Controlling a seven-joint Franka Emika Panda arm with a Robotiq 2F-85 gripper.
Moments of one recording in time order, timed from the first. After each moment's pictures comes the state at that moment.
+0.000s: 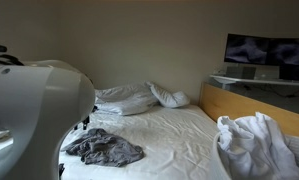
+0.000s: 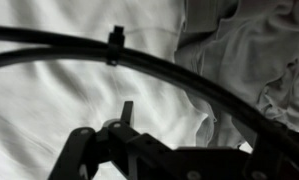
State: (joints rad) arm 0.85 1.49 0.10 -0.44 -0.09 1.58 -2.33
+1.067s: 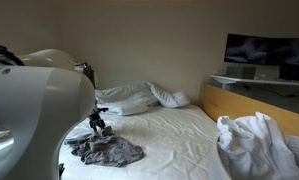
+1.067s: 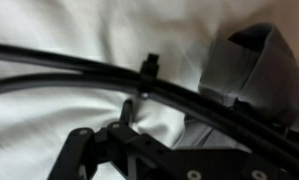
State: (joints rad) arm 0.86 1.34 -0.13 -0.90 -0.23 2.11 -2.18
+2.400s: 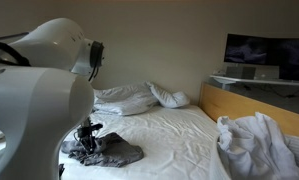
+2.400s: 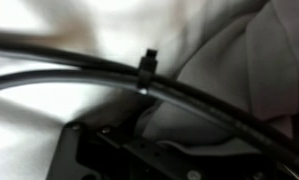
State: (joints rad) arm 0.67 0.95 0.16 -1.72 -0.35 2.08 -2.19
